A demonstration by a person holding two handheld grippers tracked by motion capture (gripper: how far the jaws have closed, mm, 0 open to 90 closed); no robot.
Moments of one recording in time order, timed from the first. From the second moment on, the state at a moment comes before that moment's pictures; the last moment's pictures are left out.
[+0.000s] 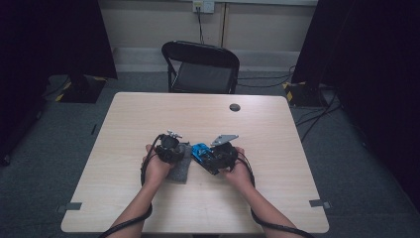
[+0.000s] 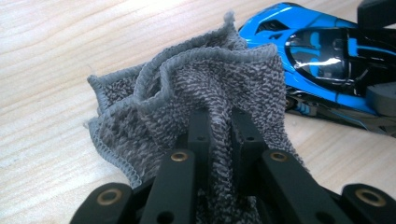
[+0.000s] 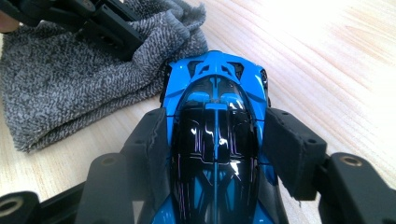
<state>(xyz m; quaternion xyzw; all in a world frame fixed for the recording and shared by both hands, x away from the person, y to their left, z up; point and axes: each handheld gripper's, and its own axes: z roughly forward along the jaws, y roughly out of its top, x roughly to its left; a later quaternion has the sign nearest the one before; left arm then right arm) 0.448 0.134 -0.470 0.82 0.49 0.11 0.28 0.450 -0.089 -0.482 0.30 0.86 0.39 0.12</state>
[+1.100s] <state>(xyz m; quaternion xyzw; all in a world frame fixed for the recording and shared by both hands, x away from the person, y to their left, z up) 0.407 0.098 -0.470 0.85 0.43 0.08 0.30 0.450 -0.088 -0.482 0.30 0.86 0.39 0.12</state>
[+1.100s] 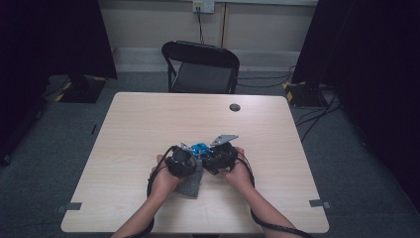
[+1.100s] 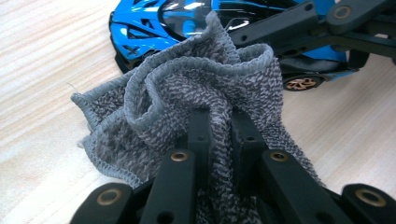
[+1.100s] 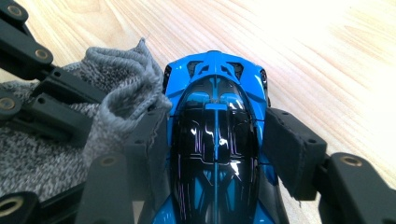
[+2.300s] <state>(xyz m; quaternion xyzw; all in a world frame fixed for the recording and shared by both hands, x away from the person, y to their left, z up) 0.378 0.064 -0.469 0.88 0.37 0.05 0.30 0.450 -0.088 -0.482 0.30 0.86 0.39 0.12</state>
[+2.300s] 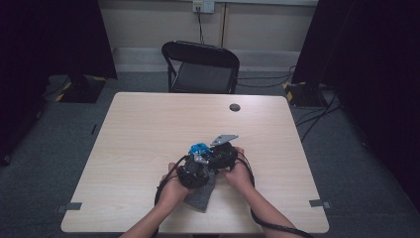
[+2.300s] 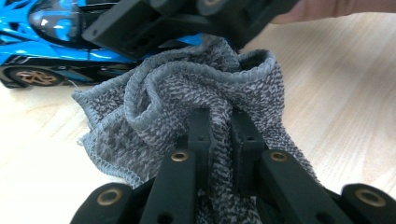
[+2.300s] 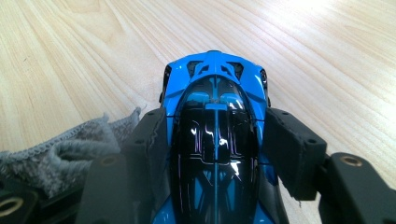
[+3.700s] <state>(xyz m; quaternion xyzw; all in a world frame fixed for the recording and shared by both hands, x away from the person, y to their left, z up) 0.365 0.119 -0.456 0.87 0.37 0.05 0.32 0.449 -0.090 -0.483 0.30 0.86 0.39 0.12</state>
